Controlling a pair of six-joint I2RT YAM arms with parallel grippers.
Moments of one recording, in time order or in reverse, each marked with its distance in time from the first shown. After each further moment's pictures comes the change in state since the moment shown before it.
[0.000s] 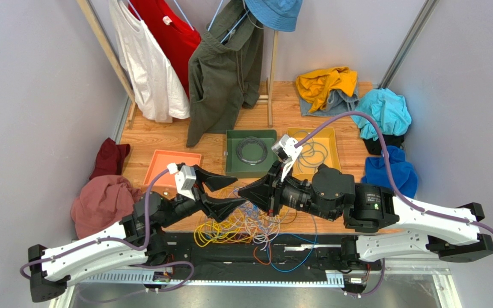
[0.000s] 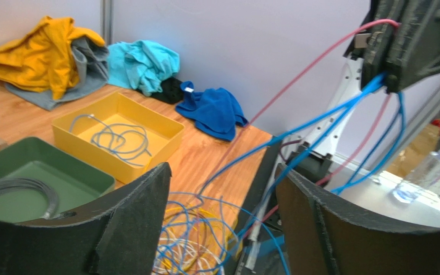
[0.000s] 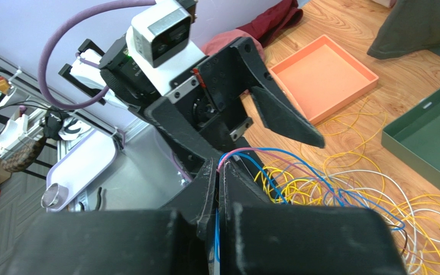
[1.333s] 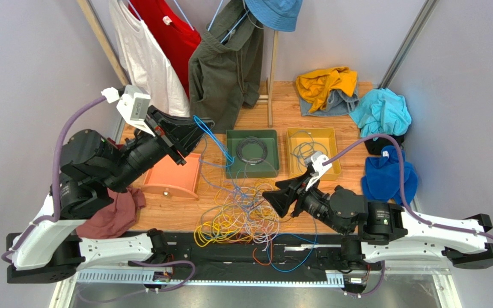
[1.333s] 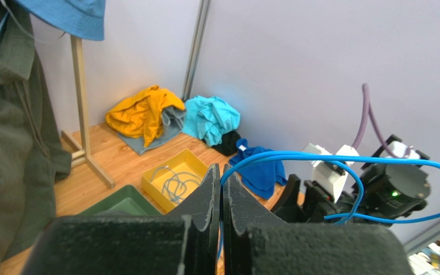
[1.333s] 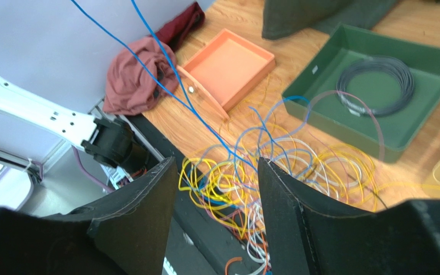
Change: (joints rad) left arm -0.003 0.423 1.156 -0.809 -0.293 0.074; right arm 0.008 -0.301 -0.394 0.041 0.290 0.003
